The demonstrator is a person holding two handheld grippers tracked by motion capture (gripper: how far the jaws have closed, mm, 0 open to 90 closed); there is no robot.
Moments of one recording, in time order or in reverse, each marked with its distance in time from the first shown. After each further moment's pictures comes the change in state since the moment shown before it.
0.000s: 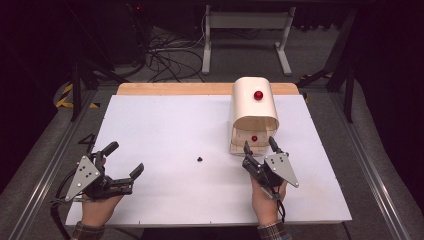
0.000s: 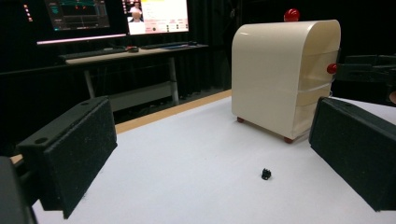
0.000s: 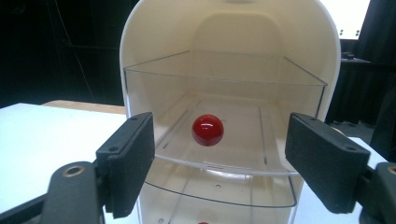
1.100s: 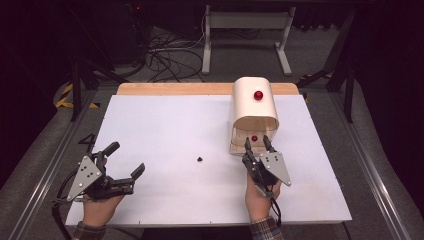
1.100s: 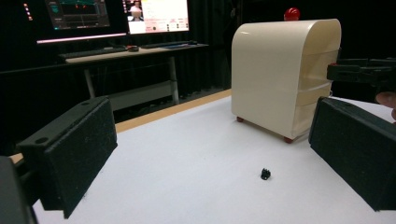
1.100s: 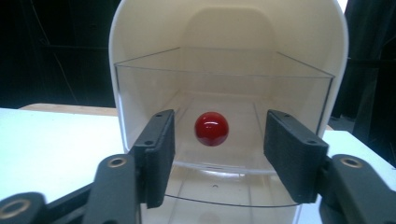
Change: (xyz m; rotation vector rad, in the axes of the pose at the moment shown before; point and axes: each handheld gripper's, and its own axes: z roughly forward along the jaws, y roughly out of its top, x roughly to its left) left arm -0.002 0.000 0.002 0.004 0.001 0.002; right arm 0.011 -0.003 0.007 0.006 -0.068 0.009
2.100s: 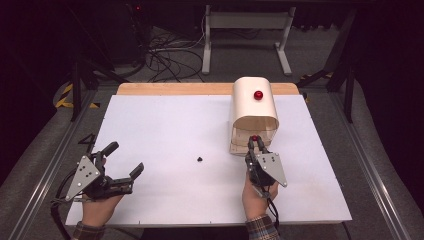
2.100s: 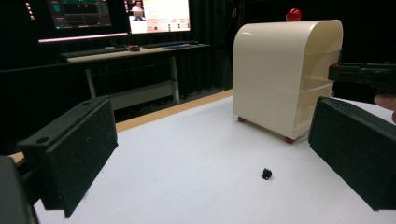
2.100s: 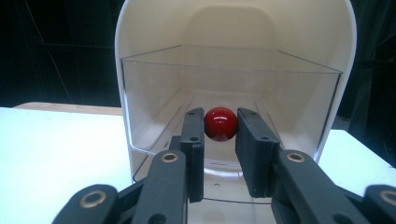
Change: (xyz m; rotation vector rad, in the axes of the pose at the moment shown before) left arm 0.002 -0.001 -0.001 -0.002 0.004 -0.011; right arm 0.007 -0.002 0.000 -0.001 -0.024 -0.007
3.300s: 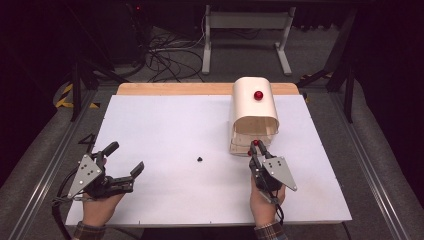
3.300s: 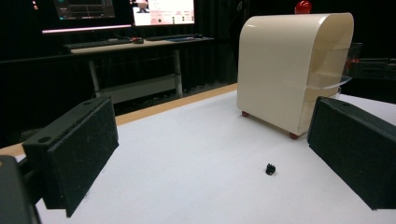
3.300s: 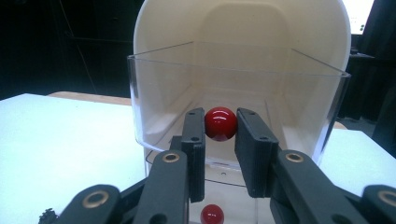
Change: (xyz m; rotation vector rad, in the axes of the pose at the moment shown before) left arm 0.001 -0.001 0.002 0.027 0.022 -0.013; right arm -0.014 0.002 -0.015 0.022 0.101 -0.015
